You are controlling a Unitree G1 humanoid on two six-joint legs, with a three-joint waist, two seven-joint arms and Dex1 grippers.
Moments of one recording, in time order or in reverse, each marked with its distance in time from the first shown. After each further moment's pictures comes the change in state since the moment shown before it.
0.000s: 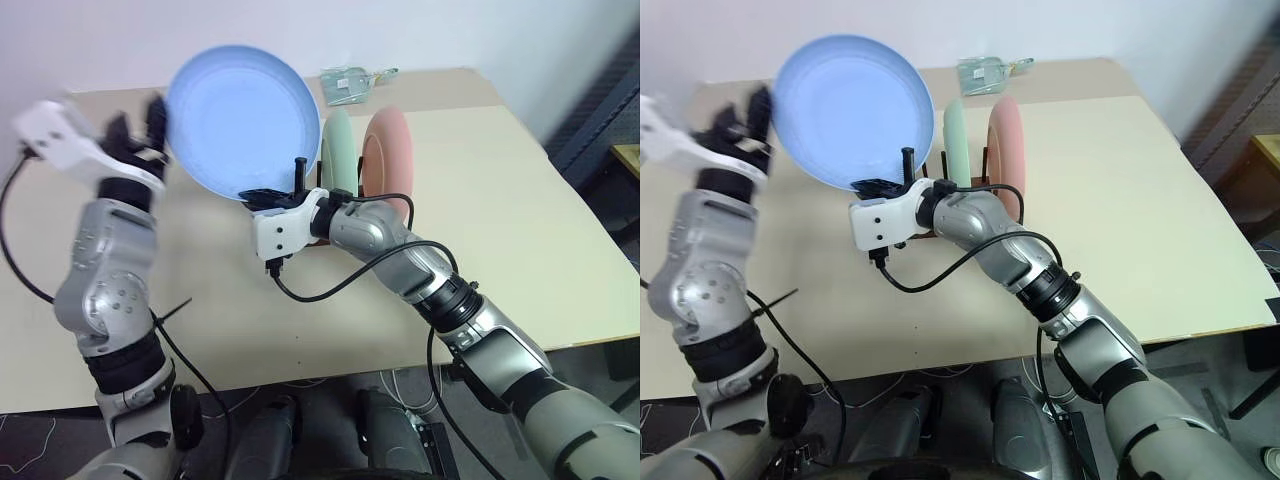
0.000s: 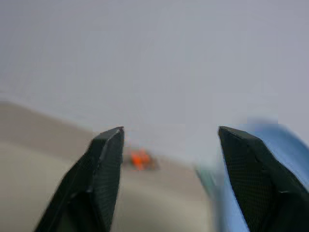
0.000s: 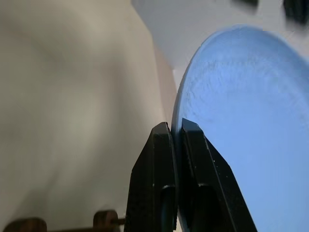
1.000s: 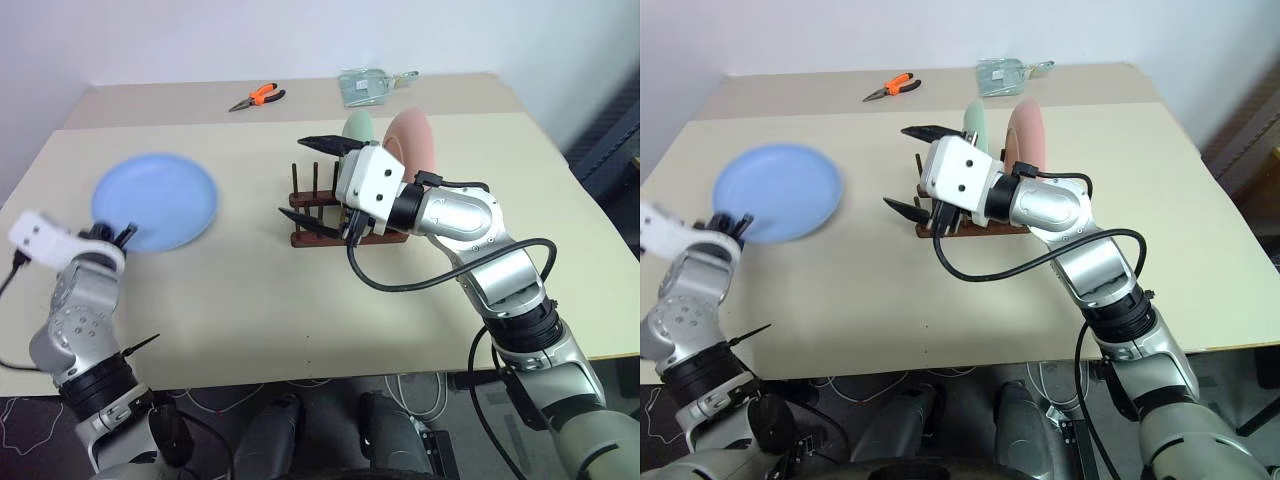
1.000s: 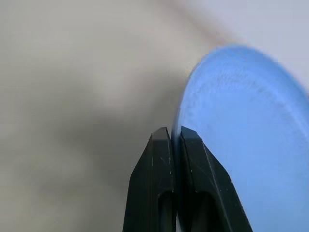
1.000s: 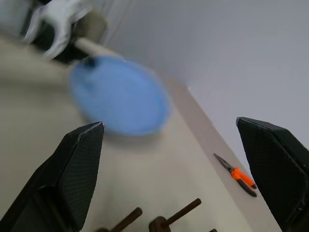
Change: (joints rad) left arm 0.120 -0.028 0.062 0.183 -0.061 0.206 0.021; right arm 0.151 -0.247 -0.216 -0.426 0.546 0.353 0.215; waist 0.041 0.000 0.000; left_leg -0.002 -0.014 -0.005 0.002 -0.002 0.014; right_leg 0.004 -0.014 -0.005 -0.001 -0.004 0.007
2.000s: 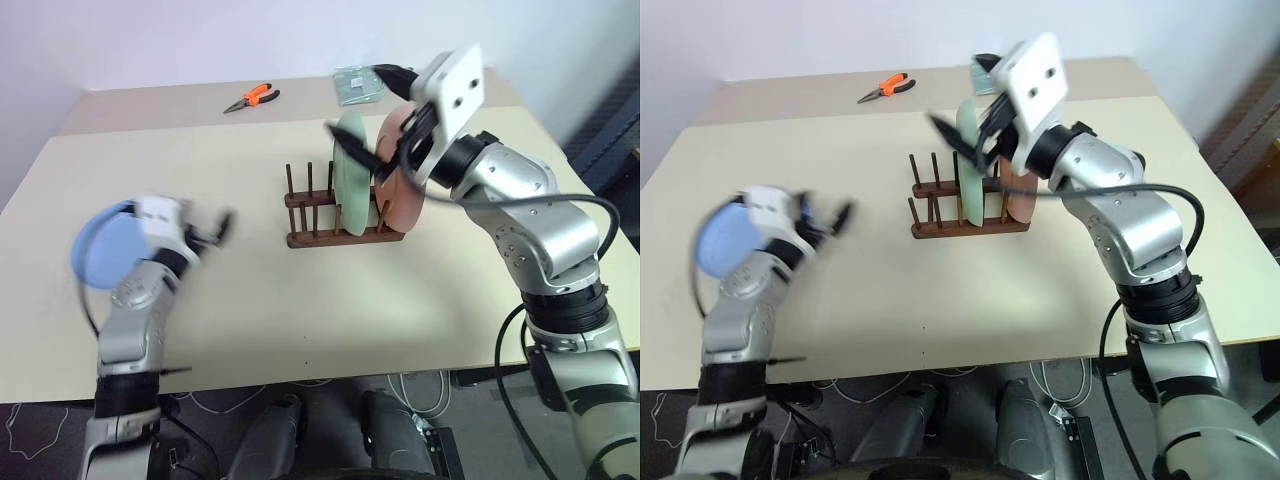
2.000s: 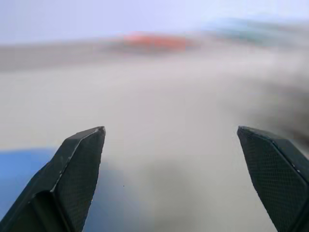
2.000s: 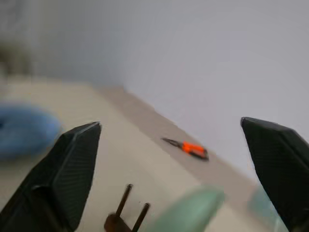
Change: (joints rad) left arm 0.082 0.057 -0.195 0.192 0.440 -0.372 -0.181; right arm -0.079 -0.133 -0.074 -0.033 0.280 0.138 -0.242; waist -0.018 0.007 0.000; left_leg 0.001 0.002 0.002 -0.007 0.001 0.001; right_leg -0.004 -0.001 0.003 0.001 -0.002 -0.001
